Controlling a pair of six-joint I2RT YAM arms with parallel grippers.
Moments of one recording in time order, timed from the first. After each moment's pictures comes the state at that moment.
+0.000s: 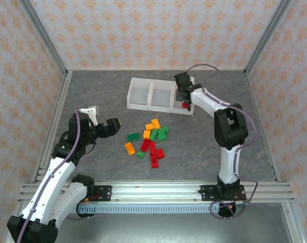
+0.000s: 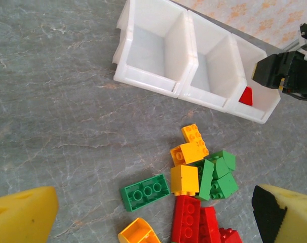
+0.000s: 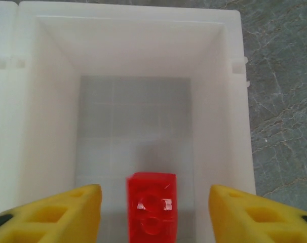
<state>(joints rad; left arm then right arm) -0.16 0.74 0.69 -0.52 0.21 -0.47 0.39 2.01 1.57 -0.57 0.33 0.40</state>
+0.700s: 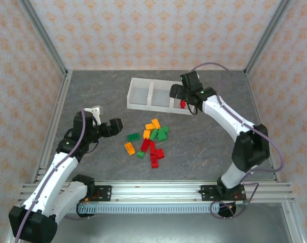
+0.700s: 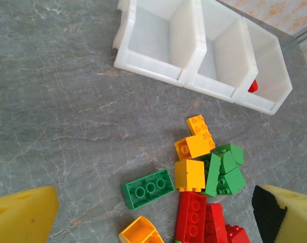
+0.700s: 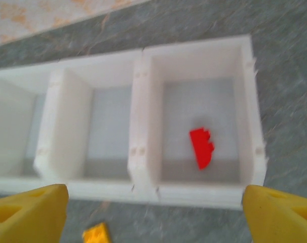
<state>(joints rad) -0.18 0.82 0.67 -0.49 0.21 -0.47 0.47 1.62 1.38 -0.57 0.16 0.57</state>
